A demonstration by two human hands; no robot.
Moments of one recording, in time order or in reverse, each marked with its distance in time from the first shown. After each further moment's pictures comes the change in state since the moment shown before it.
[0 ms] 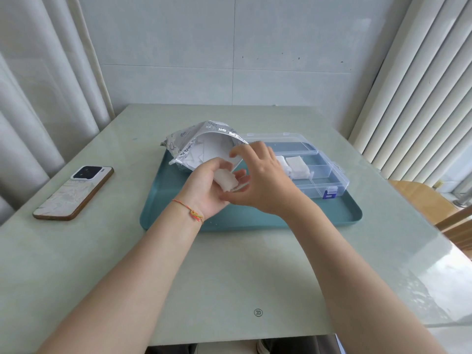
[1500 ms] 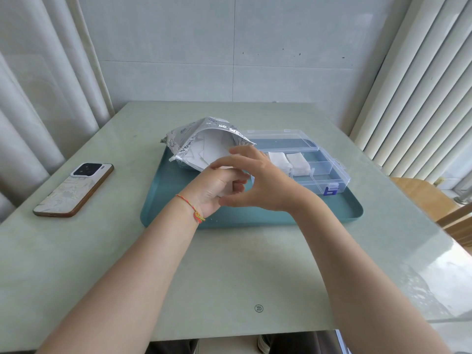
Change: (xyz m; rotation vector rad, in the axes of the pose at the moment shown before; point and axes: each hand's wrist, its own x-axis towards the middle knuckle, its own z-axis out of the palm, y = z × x) left_hand 0.001 -0.008 0.002 0.514 -0.093 0.184; right_hand -0.004 -0.002 -0.009 0.238 -0.223 -0.025
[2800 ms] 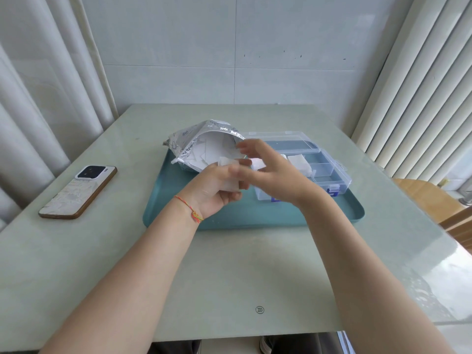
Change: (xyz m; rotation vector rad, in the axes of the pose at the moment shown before) left_hand -0.001 0.003 -0.007 -0.112 -0.059 -0.028; right_hand 0.000 -0.006 -0.018 0.274 0.070 0.210
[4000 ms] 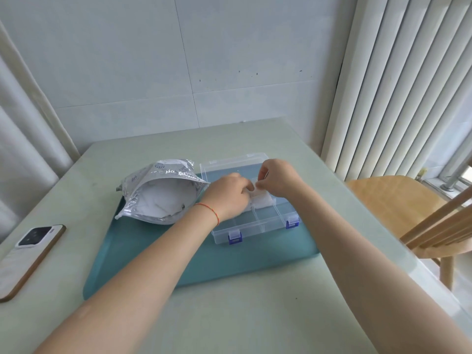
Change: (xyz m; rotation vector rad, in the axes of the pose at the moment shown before) left_hand 0.124 -0.001 0.071 1.554 0.021 0.199; right_hand 0.066 0.097 -0.112 -0.466 0.178 0.347
